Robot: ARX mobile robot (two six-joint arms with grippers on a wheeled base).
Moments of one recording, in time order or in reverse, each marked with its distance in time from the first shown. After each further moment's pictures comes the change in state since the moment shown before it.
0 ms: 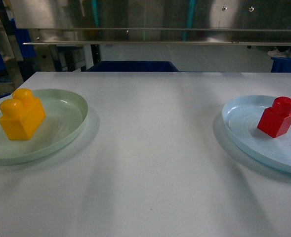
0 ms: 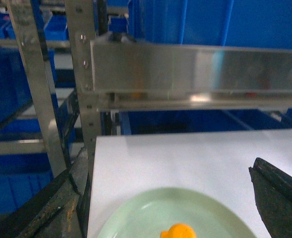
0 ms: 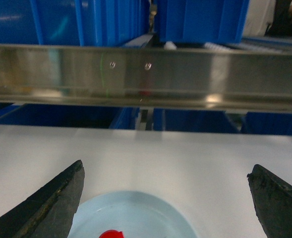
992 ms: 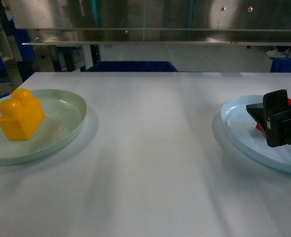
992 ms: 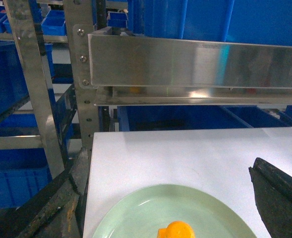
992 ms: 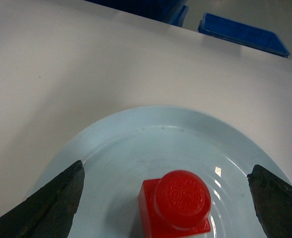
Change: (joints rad) left arm -0.003 0.006 0.002 -0.002 0.001 -0.012; right arm 0.107 0.328 0.089 -0.103 -0.061 -0.192
